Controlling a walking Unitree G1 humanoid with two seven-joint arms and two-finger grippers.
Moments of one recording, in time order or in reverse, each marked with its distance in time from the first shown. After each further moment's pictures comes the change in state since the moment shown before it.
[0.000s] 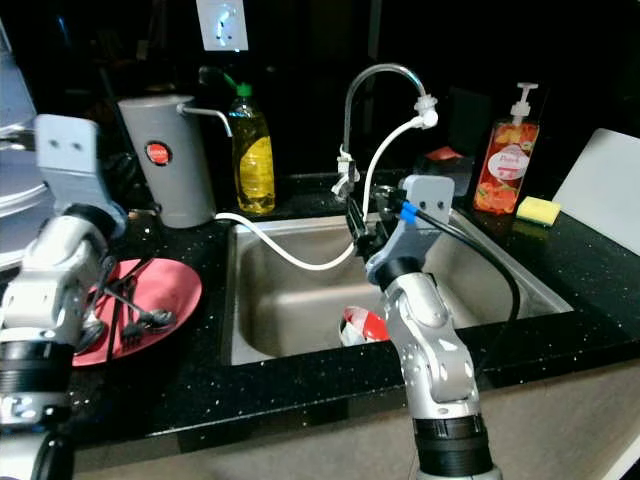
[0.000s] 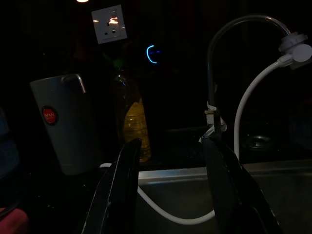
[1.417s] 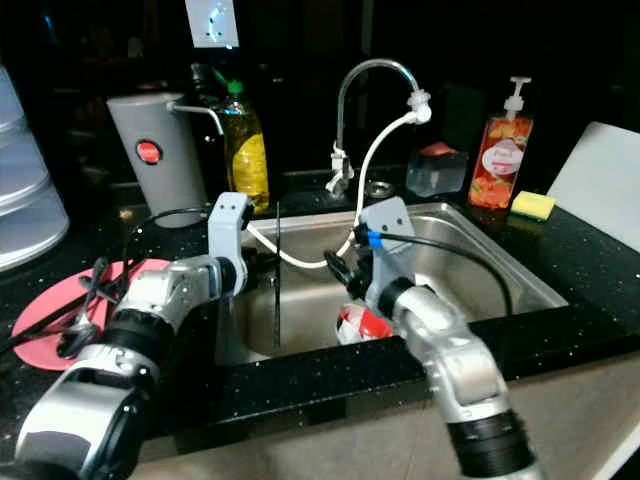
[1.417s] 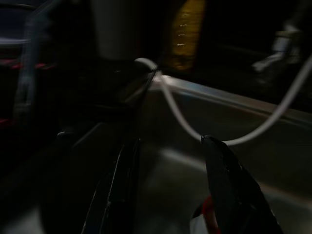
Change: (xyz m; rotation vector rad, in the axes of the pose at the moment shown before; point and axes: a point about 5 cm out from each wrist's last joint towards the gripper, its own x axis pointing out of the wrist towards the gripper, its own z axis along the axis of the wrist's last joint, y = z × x) left arm 0.007 -0.116 -0.101 -0.194 0.679 -0.502; right arm -0.014 -0.013 -0.023 -0.193 0.403 0.354
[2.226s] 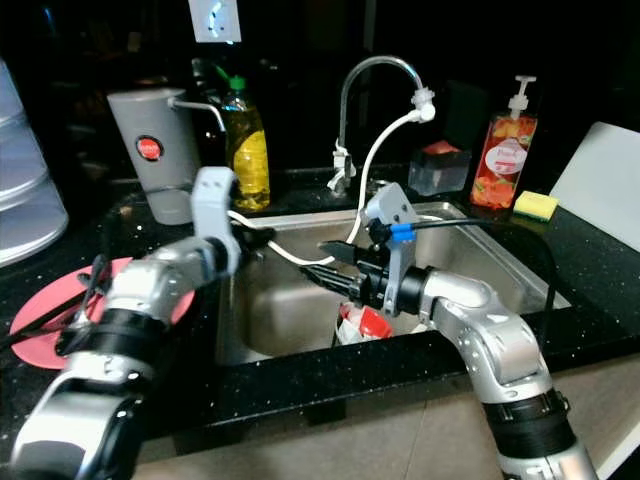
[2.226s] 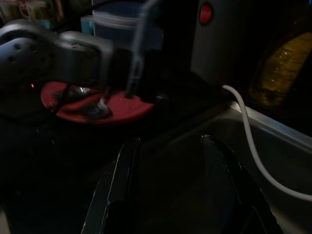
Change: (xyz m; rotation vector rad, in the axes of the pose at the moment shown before) left arm -0.041 0.014 0.037 0.089 -0.182 0.171; right arm -0.013 0.012 0.029 -0.011 -0.083 0.421
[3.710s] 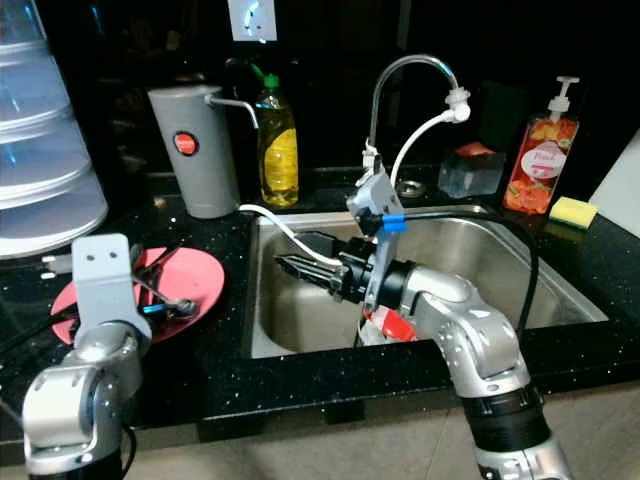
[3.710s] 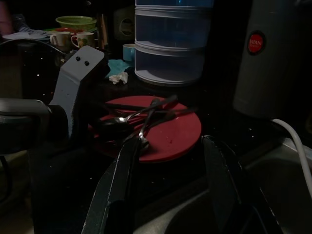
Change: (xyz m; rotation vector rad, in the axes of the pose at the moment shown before) left arm -0.105 0.003 -0.061 -0.054 0.164 0.785; right arm 0.017 0.007 0.006 0.036 -0.083 0.052
